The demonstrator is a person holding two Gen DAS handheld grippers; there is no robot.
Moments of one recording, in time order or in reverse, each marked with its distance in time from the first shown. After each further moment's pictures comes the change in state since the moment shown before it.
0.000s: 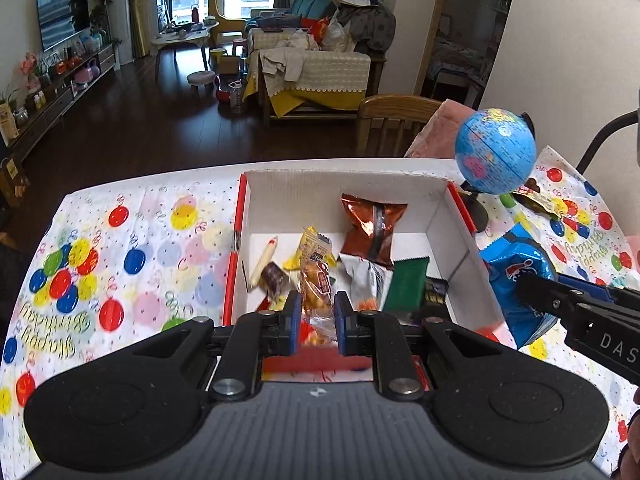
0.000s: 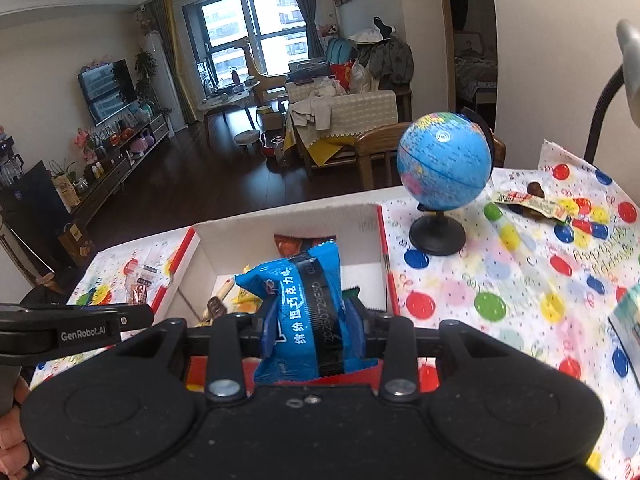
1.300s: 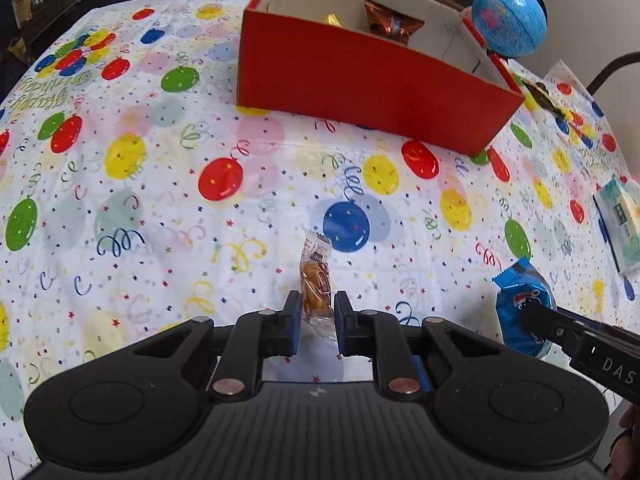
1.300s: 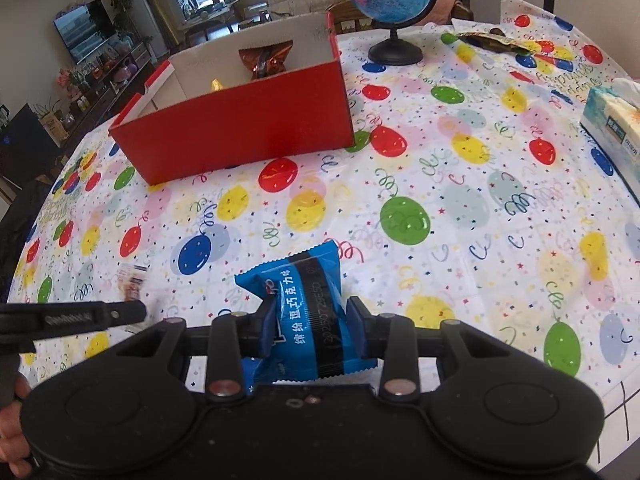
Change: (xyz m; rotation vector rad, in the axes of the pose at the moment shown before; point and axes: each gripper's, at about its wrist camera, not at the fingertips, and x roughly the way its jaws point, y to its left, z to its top) left arm -0.015 0.000 -0.195 -0.173 0.236 -0.036; right arm -0.047 -0.040 -0.172 0.069 0.269 -0.007
